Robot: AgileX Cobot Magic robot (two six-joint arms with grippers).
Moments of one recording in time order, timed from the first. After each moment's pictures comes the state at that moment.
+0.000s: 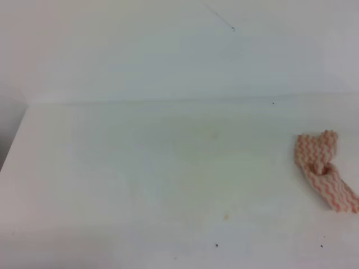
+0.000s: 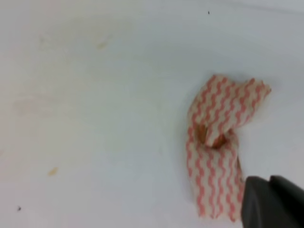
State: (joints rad) left arm -0.06 -0.02 0.03 0.02 0.30 -0.09; right arm 0.08 1.19 -1.02 0.23 0.70 -0.29
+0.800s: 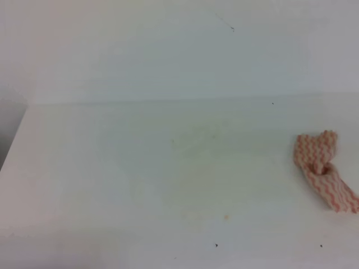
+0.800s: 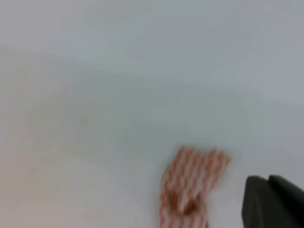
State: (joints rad) left arm -0.06 0.00 0.01 0.02 0.31 -0.09; right arm 0.06 0.87 -0.78 0.24 0.51 -0.30
